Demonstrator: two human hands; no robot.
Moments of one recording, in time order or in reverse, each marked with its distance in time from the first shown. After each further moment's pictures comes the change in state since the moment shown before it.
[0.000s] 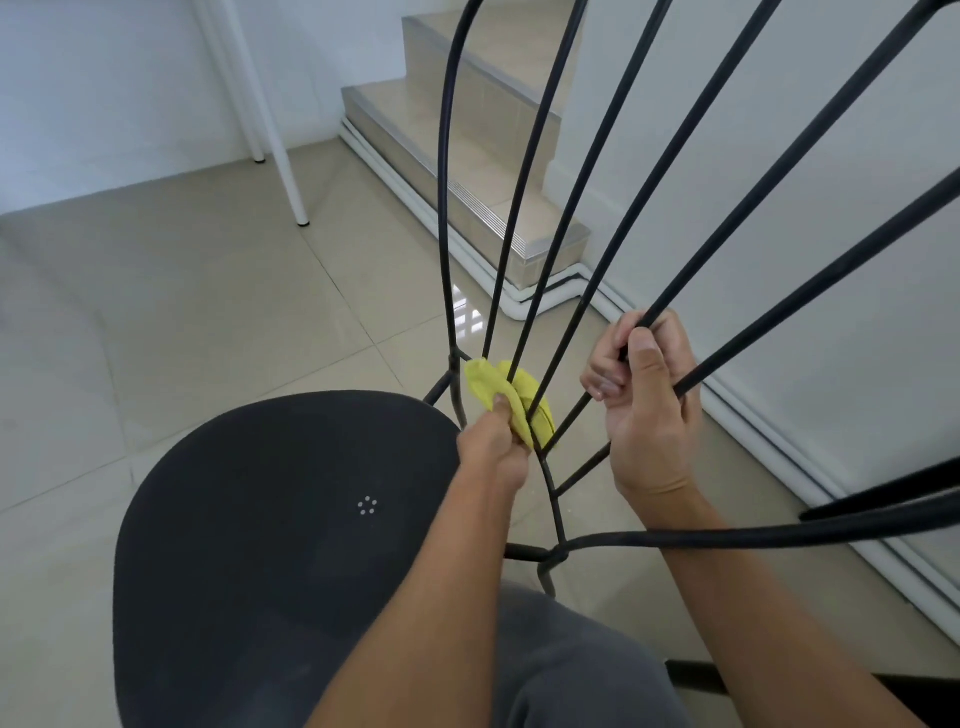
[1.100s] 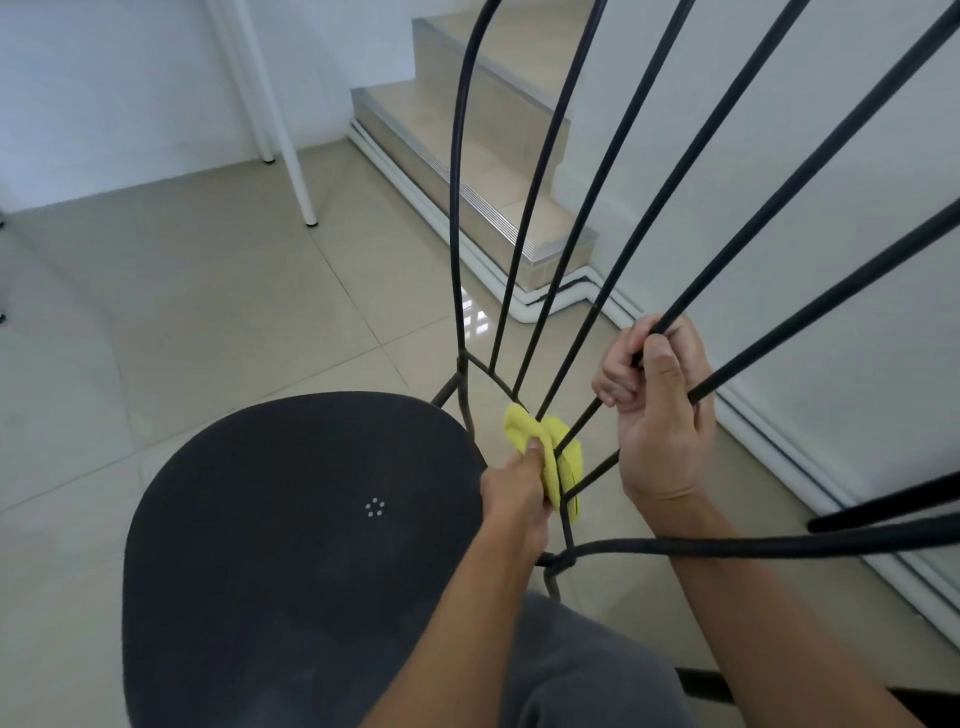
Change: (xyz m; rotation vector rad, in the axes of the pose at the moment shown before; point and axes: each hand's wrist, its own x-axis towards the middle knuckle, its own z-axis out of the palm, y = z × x) left_hand -0.028 -0.036 -0.025 0.278 -0.023 0.002; right_hand 0.000 0.003 -0.002 0.037 0.008 -0.011
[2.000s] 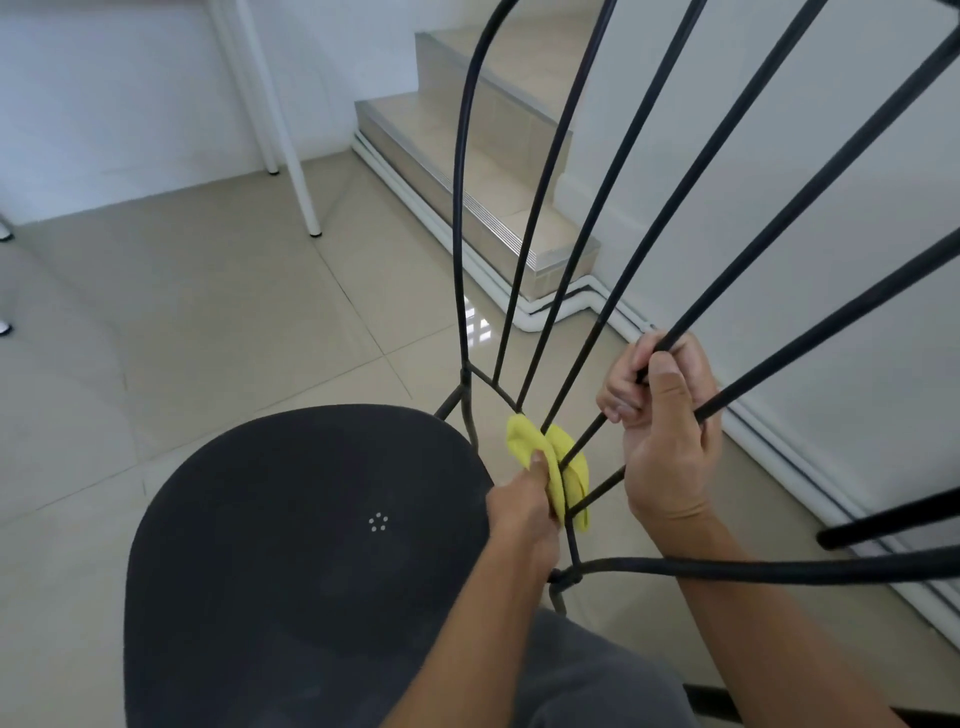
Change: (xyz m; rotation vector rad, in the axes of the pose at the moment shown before) left_hand -0.003 0.003 0.003 -0.074 0.027 -0.084; right_hand 0.000 0.001 -0.001 -0.011 0.005 -0.023
